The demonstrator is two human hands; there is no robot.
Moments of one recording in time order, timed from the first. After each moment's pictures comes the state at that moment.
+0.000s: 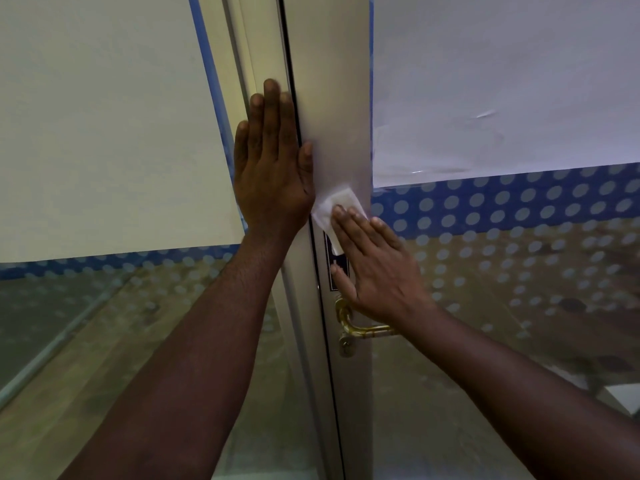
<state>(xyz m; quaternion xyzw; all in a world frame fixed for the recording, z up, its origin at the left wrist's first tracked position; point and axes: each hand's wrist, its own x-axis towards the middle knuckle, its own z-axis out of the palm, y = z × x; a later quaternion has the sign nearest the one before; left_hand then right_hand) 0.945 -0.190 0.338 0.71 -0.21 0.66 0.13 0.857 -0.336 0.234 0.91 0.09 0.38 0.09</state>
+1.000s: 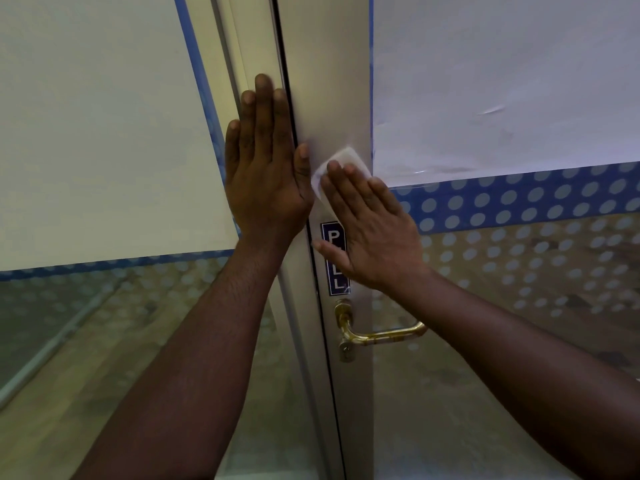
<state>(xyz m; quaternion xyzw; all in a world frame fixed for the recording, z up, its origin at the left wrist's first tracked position) 0.952 -0.191 0.337 0.71 -0.21 0.66 0.13 0.895 -0.345 0.270 0.87 0.10 0.46 0.13</state>
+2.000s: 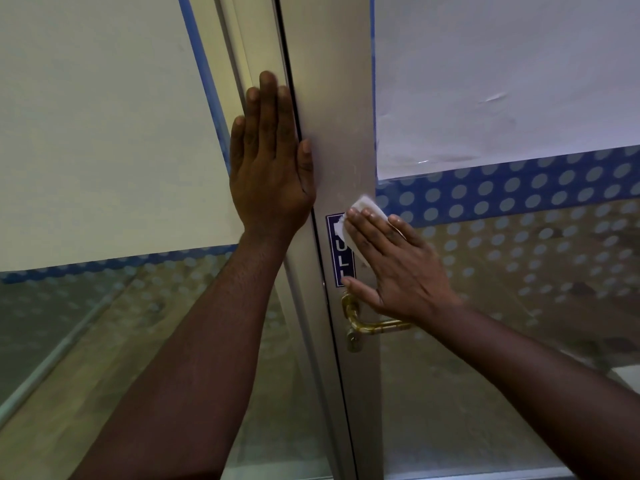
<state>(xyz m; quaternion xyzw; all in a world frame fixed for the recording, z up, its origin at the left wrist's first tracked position) 0.953 -0.184 0.337 0.71 -0.23 0.65 0.11 0.848 -0.357 0.233 0.93 0.10 0.33 0.13</state>
